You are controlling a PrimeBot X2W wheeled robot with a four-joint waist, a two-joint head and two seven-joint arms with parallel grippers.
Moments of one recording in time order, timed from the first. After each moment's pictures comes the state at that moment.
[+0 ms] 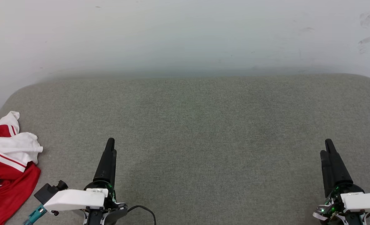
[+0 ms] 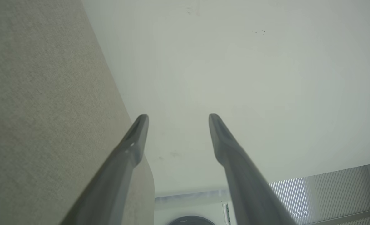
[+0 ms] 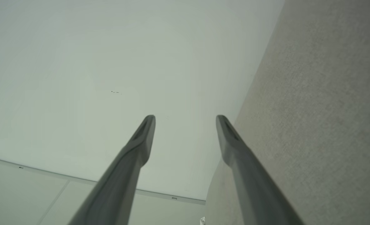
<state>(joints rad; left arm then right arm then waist) -0.04 0.05 -0.06 0.09 -1.52 -0.13 -0.05 0.01 -0.09 -0.03 0.07 1.54 0.13 -0.03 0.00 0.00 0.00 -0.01</state>
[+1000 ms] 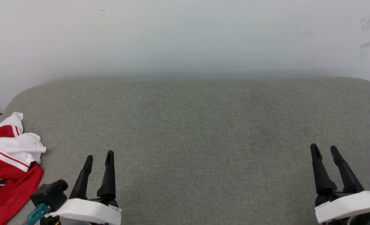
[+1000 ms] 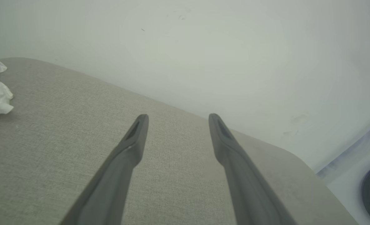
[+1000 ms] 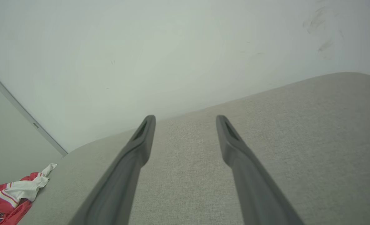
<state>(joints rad) 0.04 0.05 0.01 0.03 -0.53 -0.11 -0.14 0.05 -0.11 -0.05 -0.03 0.53 0.13 -0.05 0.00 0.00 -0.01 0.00</state>
